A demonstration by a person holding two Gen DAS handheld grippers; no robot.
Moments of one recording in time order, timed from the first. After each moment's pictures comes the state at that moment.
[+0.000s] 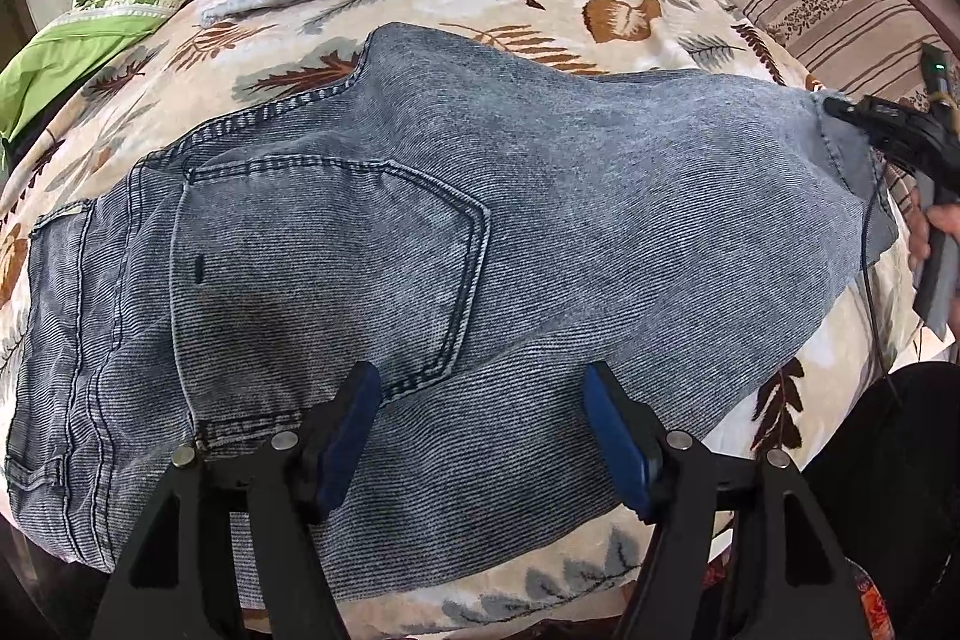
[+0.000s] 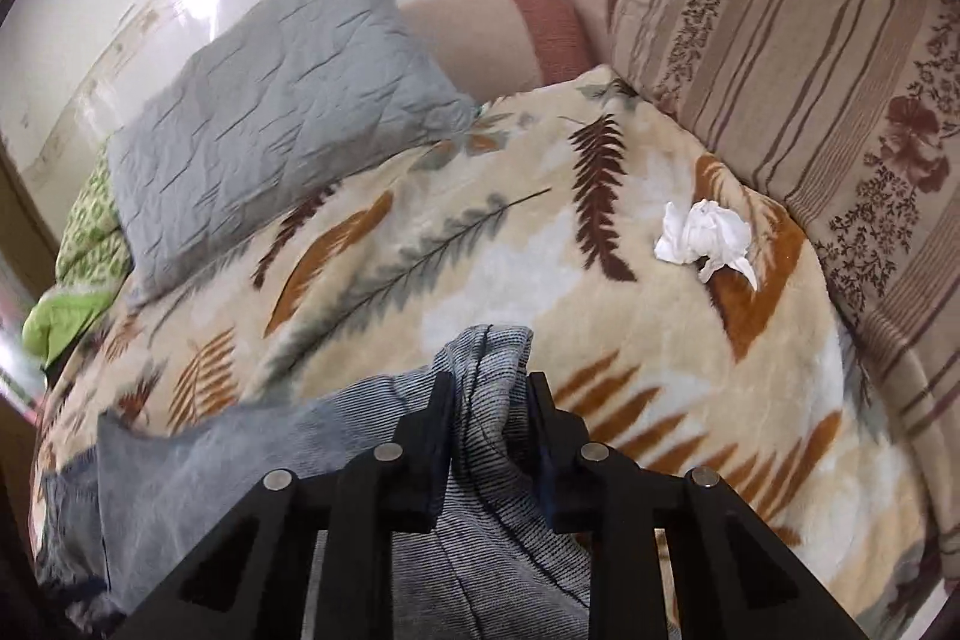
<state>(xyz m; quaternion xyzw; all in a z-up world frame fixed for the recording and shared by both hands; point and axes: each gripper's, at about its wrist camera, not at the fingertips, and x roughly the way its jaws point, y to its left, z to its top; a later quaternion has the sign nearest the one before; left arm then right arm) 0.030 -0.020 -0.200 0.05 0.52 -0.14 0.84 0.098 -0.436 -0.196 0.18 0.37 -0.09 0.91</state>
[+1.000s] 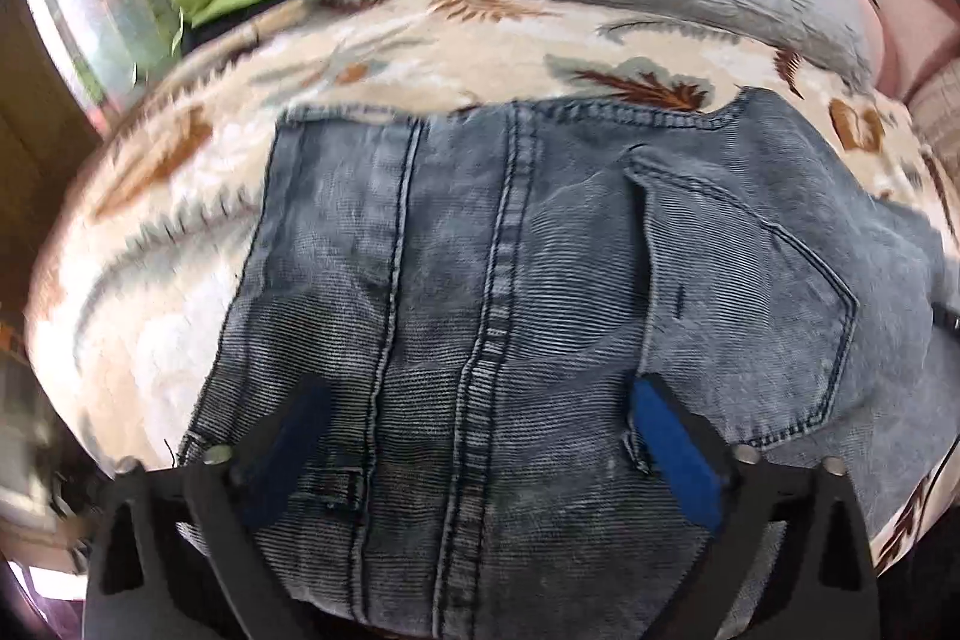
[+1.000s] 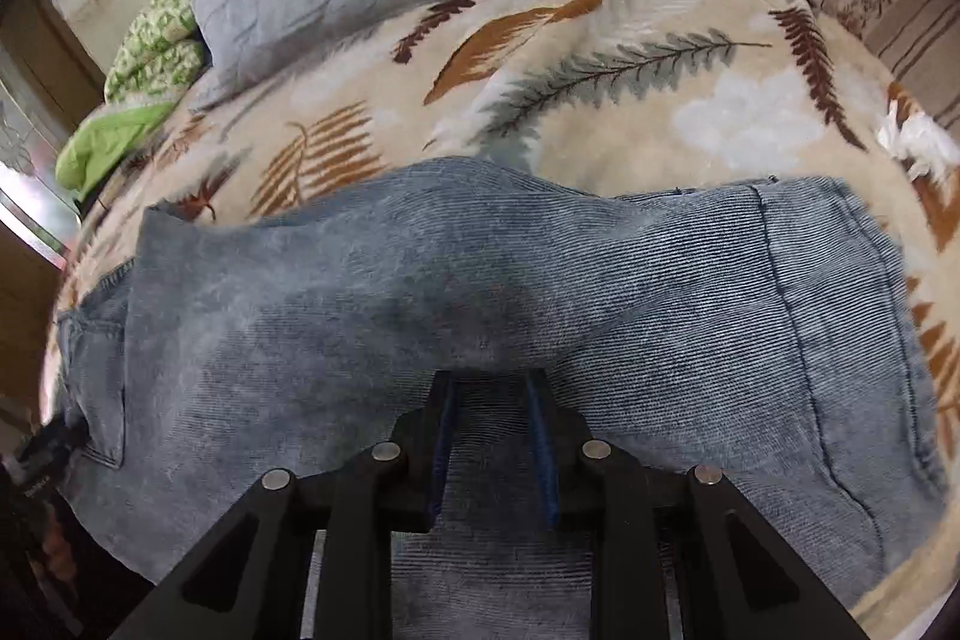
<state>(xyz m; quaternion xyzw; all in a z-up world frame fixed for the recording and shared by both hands) 0.046 0.114 -0.206 -0.03 0.50 0.06 0.86 0.093 -0.302 -0.230 0.12 0.50 0.05 0.86</state>
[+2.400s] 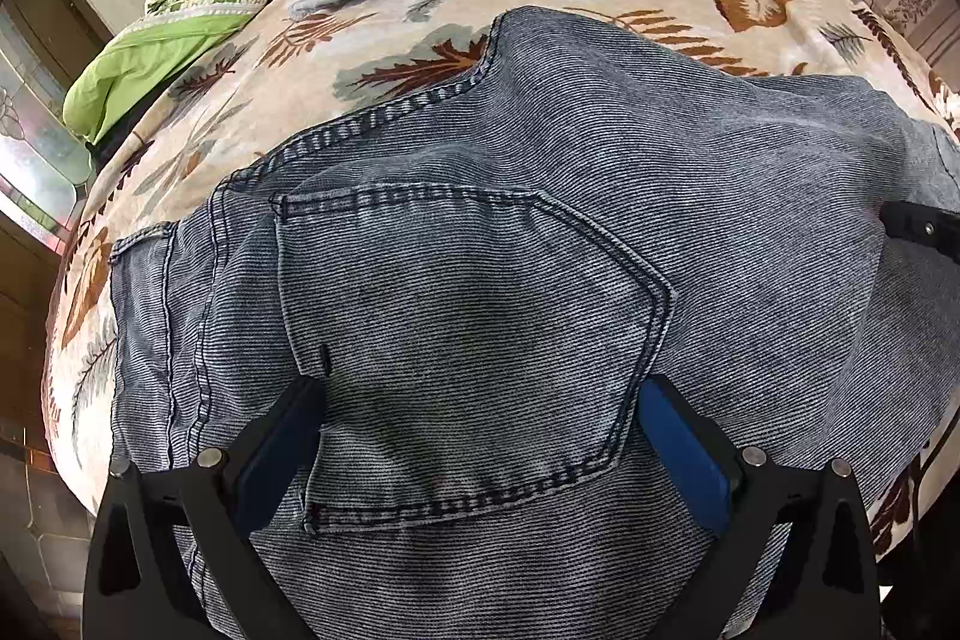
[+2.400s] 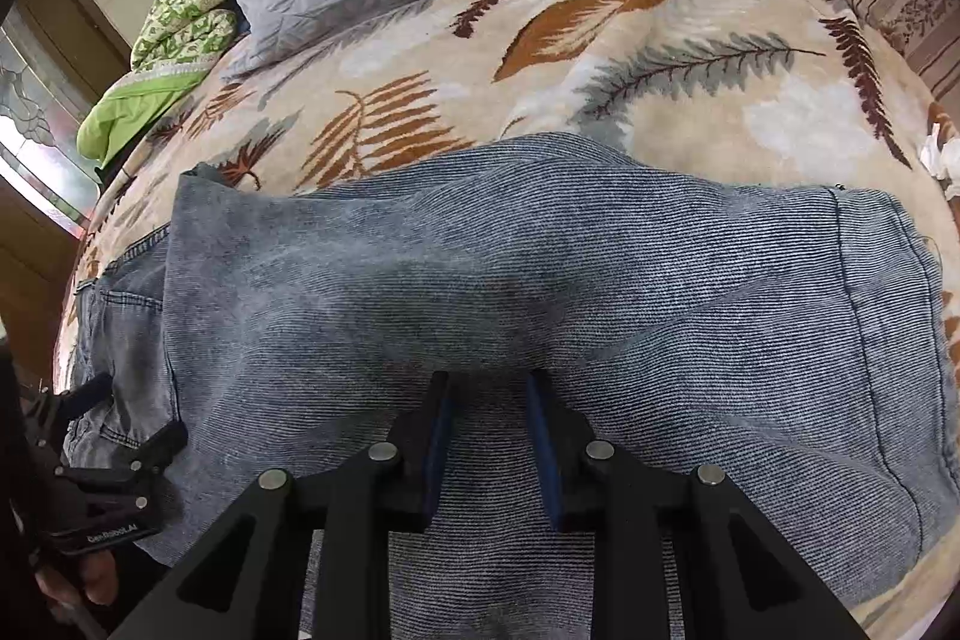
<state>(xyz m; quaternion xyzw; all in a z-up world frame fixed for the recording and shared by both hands) 0.067 -0.016 -0.209 0.12 0.53 0.00 0.84 0.097 -0.267 -0.228 0.10 0.52 0.08 0.84</state>
